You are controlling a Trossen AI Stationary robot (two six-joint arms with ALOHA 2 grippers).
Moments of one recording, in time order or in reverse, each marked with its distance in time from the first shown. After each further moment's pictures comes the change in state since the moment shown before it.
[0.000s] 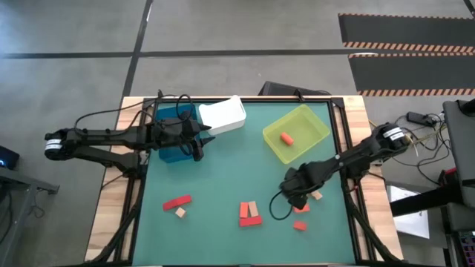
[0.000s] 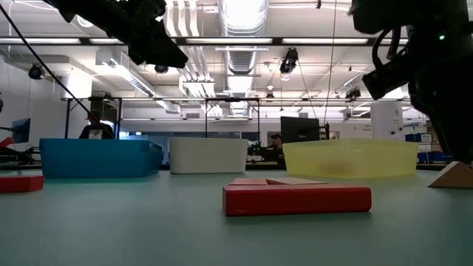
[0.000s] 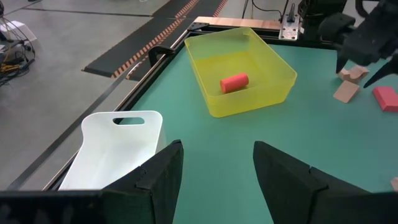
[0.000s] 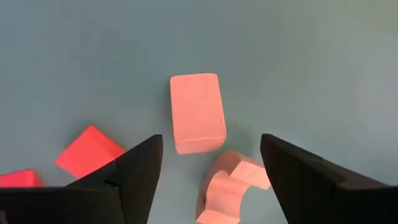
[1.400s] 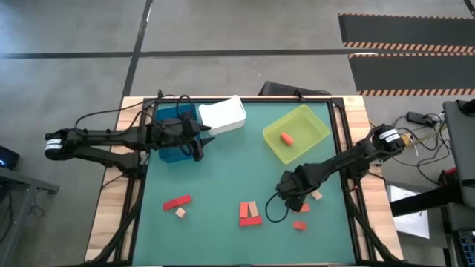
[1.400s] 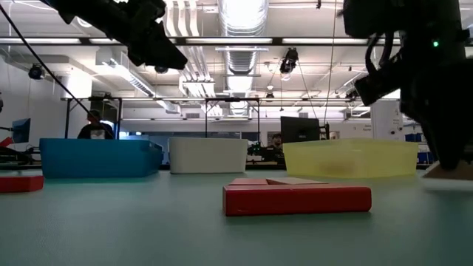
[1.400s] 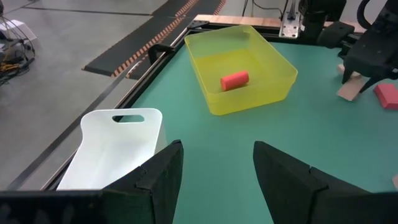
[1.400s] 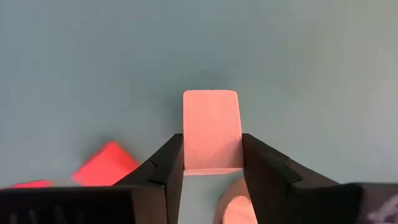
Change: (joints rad) left arm 0.000 -0.001 -0.011 0.010 0.000 0.001; right arm 0.000 0.048 0.020 0.069 0.001 -0.067
